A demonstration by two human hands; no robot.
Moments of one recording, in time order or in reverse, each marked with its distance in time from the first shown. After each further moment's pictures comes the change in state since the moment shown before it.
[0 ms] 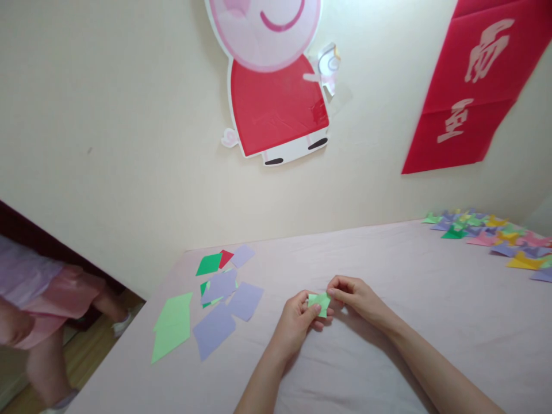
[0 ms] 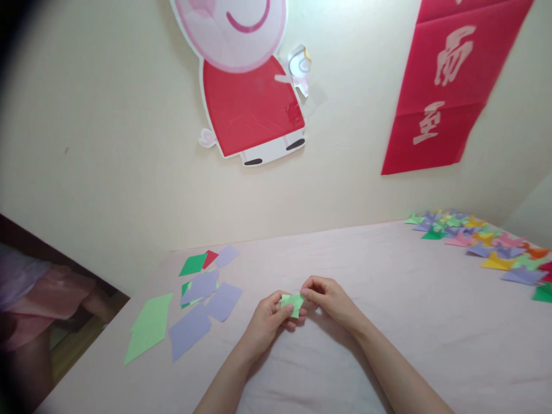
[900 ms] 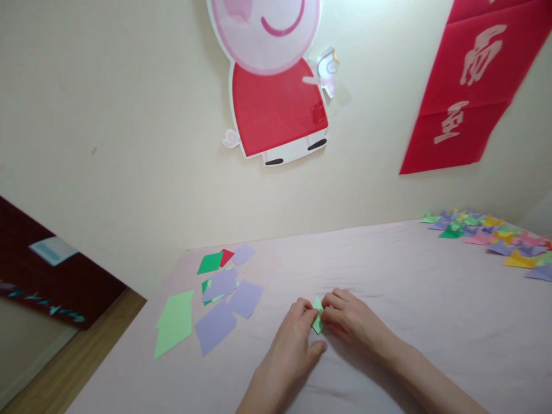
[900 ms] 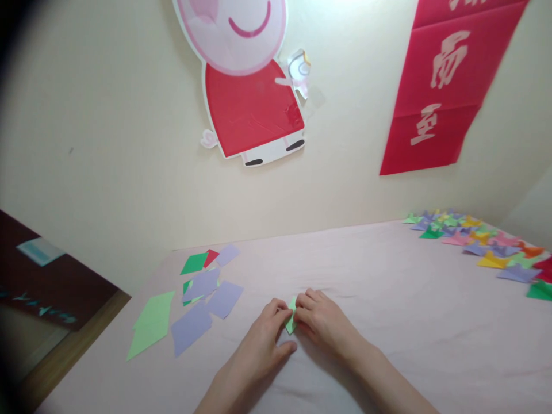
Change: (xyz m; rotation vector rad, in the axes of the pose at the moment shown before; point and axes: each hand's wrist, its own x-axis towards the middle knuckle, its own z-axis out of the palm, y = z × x) left_hand -0.039 0.014 0.001 0.949 -0.037 0.228; right_hand -0.032 0.004 0.022 -1.003 -0.162 -0.557
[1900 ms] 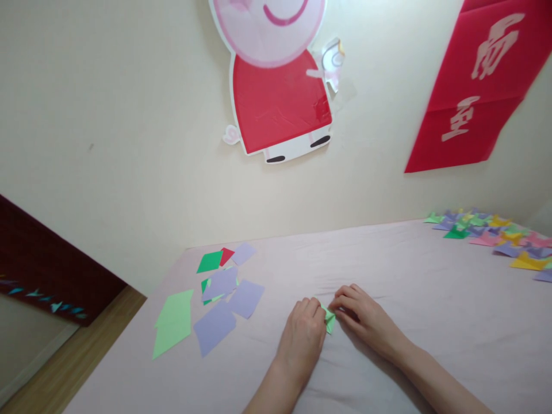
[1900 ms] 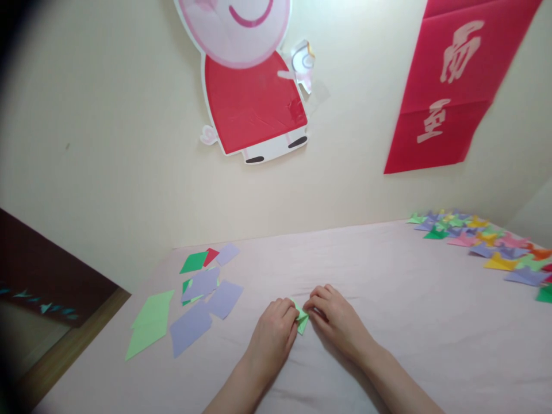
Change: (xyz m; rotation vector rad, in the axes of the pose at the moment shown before) left_hand 0.020 -0.006 0.024 0.503 0.102 0.142; right_hand -0.011 0.015 -0.002 0.219 0.095 0.217
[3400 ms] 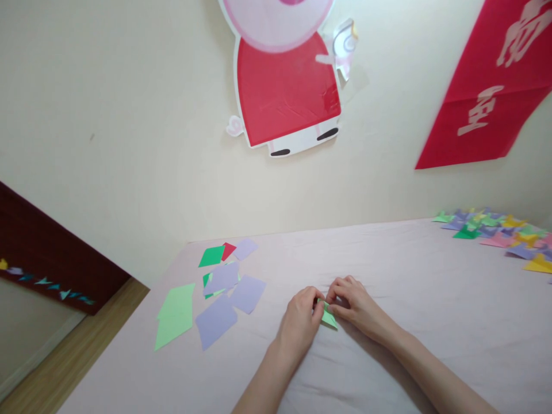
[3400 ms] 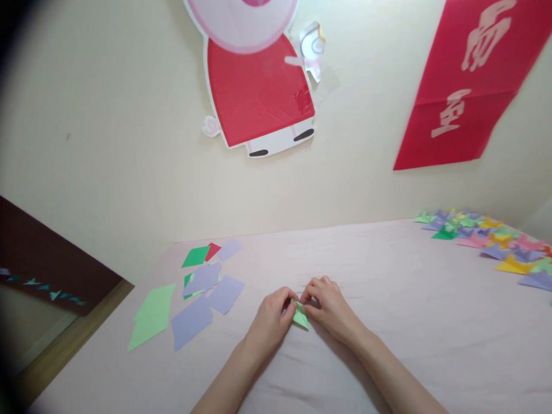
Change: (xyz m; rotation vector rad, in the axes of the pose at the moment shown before) left_hand 0.018 -0.016 -0.003 -0.576 0.073 -0.222; right_hand 0.025 0.002 0.006 0.048 -0.080 0.168
